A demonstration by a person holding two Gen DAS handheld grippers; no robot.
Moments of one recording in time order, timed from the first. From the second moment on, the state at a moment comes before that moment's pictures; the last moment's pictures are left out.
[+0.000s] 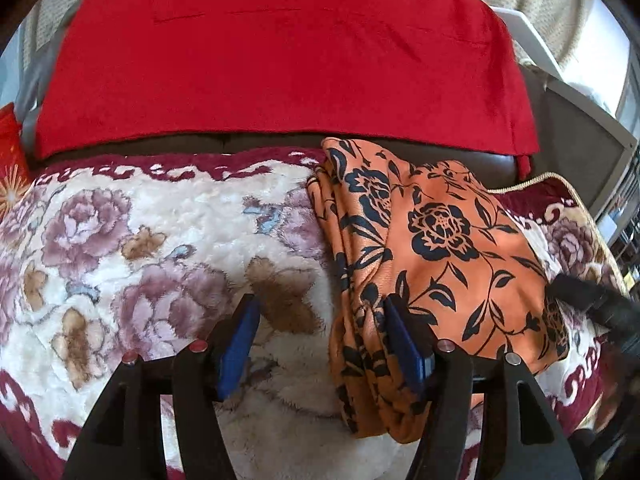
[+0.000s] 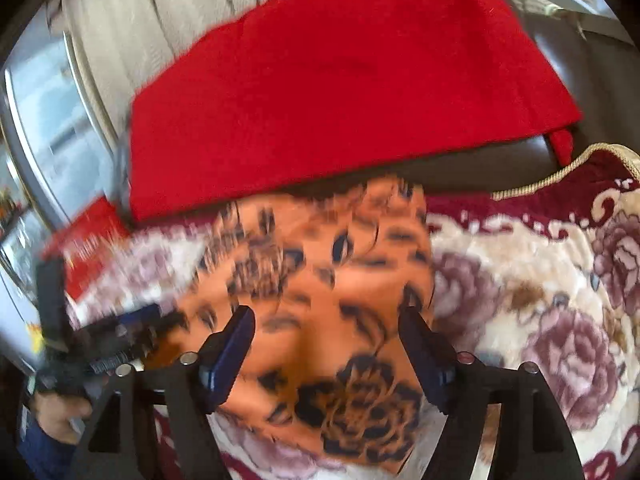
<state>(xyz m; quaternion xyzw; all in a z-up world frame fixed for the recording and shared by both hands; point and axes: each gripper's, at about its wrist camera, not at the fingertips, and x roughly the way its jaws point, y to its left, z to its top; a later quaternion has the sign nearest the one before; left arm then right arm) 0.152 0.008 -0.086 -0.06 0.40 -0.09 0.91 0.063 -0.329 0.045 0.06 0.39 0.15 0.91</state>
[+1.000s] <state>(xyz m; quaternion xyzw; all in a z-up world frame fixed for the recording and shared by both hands) 0.217 -0.011 -0.064 -0.01 0.43 -0.06 0.90 0.187 -0.354 0.007 0.10 0.51 0.10 0.85</state>
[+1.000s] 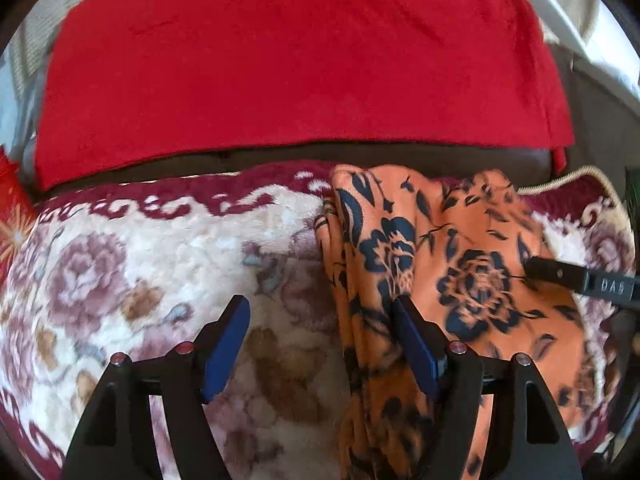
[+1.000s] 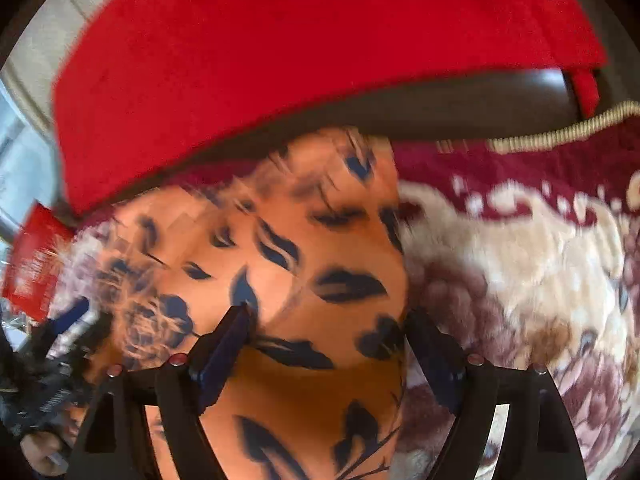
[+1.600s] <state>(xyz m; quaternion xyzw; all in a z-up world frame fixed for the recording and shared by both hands) 0.043 -0.017 0.031 -0.02 0.32 -0.04 0.95 -0.084 -0.327 0.106 -0.01 0.34 0.03 0.94</state>
